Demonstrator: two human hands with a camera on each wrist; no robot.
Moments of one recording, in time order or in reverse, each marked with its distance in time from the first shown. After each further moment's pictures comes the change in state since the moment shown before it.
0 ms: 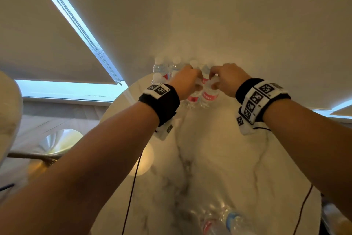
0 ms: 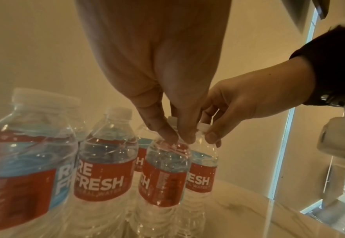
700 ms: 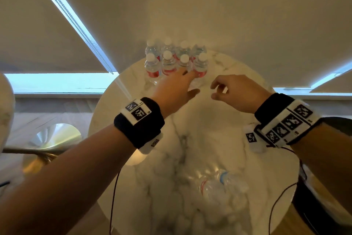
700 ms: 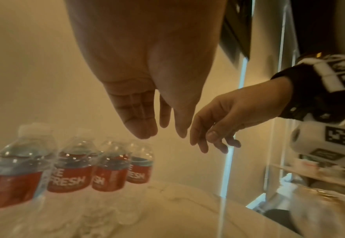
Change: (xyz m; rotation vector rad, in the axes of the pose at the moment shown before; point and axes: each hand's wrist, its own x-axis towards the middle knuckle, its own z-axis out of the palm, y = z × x) left_hand -0.126 0.047 0.000 0.081 0.080 0.085; right_hand -0.149 -0.019 0.000 0.162 -0.098 0.055
